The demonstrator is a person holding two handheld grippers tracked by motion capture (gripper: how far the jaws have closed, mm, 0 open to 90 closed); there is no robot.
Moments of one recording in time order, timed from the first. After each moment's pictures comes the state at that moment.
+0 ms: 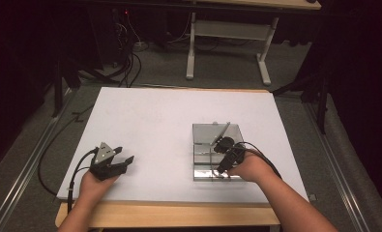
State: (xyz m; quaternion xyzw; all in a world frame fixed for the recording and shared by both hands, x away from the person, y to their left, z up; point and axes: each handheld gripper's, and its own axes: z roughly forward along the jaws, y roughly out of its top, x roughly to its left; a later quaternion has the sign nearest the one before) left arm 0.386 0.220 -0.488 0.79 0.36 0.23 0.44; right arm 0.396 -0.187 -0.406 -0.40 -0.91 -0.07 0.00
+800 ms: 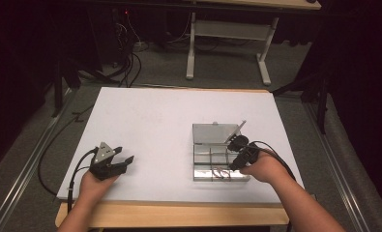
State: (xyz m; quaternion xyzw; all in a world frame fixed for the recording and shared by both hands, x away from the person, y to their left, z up) left arm 0.387 0.221 -0.488 0.78 0.37 0.23 0.44; right arm 0.388 -0.224 -0.395 -0.43 -0.90 -0.08 -0.01
